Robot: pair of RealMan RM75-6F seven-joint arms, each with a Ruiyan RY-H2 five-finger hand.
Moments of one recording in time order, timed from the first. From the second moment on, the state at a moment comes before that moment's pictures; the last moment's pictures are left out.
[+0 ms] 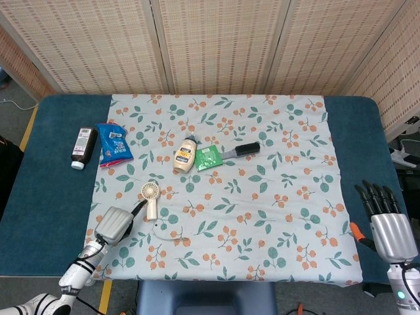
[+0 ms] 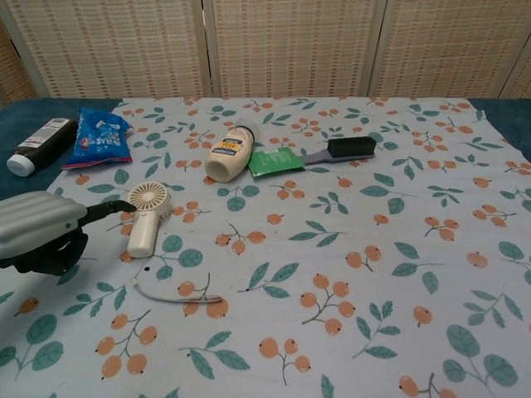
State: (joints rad) left arm -0.47 -1.50 -0.03 -1.42 1.40 1.01 0.38; right arm 0.06 -1.11 0.05 -1.64 -1.55 1.51 -0.10
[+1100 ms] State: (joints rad) left arm -0.50 -1.53 -0.01 -1.39 1.39 1.02 0.41; right arm 0.07 -1.11 0.05 -1.66 -1.50 1.48 -0.13
